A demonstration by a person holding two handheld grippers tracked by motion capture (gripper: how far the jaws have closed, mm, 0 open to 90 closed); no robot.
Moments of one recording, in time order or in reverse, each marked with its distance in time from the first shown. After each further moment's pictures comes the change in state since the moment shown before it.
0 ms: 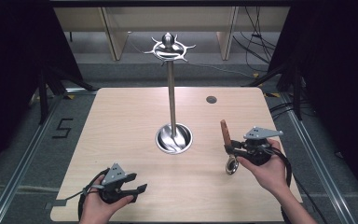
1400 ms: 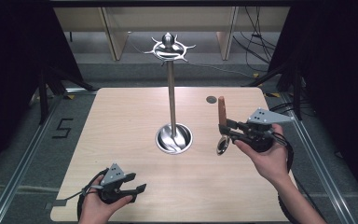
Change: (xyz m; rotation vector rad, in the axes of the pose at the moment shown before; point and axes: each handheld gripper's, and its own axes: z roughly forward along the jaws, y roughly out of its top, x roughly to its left) left arm 0.001 -0.001 -0.001 -0.016 0.006 -0.003; right arm 0.018 0.061 -0.027 -0.235 0.061 -0.023
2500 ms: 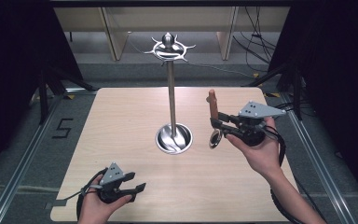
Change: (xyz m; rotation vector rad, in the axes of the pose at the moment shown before) left arm 0.002 0.001 -0.002 -0.004 0.008 0.013; right arm 0.011 0.023 0.014 -0.030 0.017 -0.069
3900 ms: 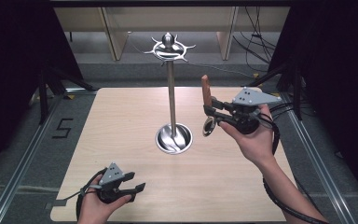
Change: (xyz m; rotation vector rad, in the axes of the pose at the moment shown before) left arm 0.000 0.000 -0.001 -0.007 -0.003 -0.004; right arm 0.003 0.034 0.012 -0.055 0.013 -0.039
